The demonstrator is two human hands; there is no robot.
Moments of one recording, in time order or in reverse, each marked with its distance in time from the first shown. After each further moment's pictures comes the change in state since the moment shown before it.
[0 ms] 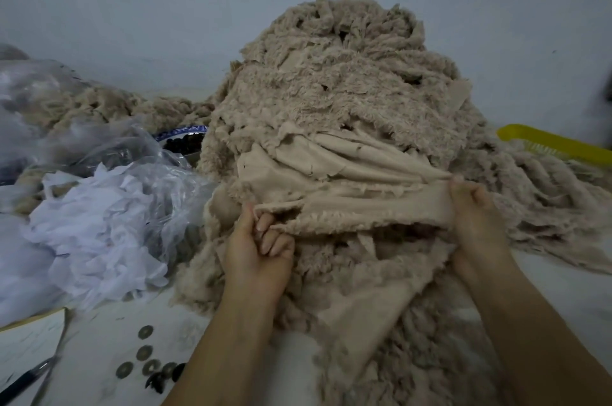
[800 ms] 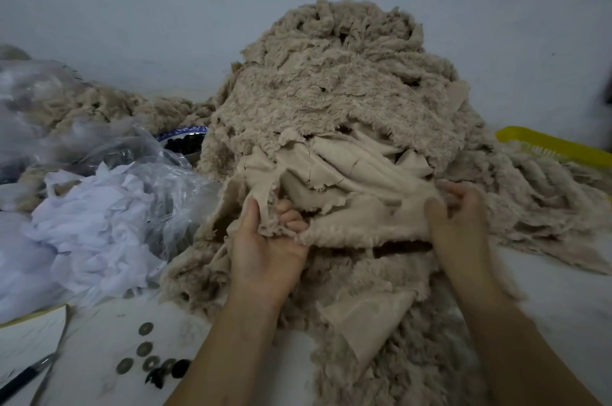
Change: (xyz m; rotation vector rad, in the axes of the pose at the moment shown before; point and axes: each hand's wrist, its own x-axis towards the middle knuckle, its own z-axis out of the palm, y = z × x) left_hand -0.004 -0.007 0.003 -0.146 -0.175 -0.111; right_hand -0.010 0.008 0.002 -0.546 0.060 -0.225
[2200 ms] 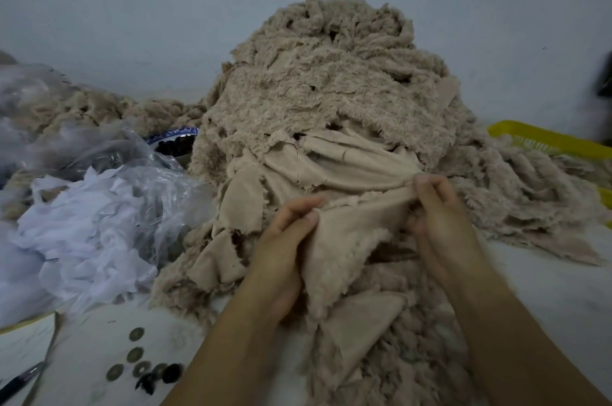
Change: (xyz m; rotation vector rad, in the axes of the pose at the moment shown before) left_hand -0.007 -0.021 0.005 0.914 -0.045 0.066; right_hand 0.001 -0.010 0.012 0.662 -0.212 0.172
